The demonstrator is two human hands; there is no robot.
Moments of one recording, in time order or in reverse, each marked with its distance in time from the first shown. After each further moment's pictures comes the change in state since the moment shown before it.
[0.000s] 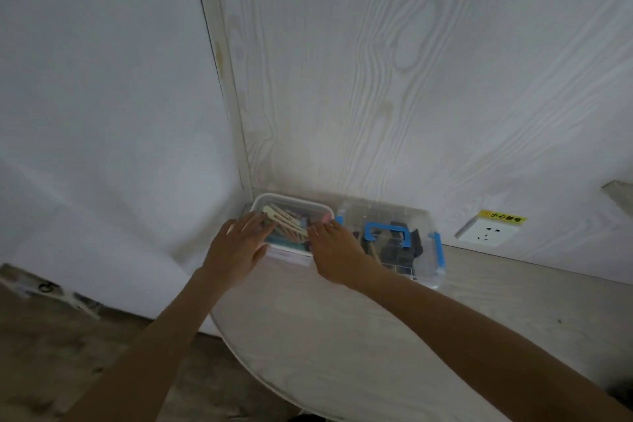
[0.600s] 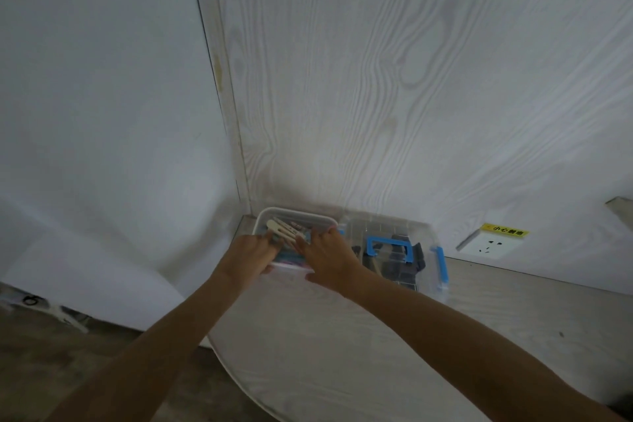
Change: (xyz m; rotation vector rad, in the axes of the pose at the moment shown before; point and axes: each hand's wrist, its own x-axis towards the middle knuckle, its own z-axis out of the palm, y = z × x) left_hand 0.035 0.015 -0.010 0.338 -0.198 0.157; right_hand 0.023 0.000 -0.009 -0.250 -0.053 -0.015
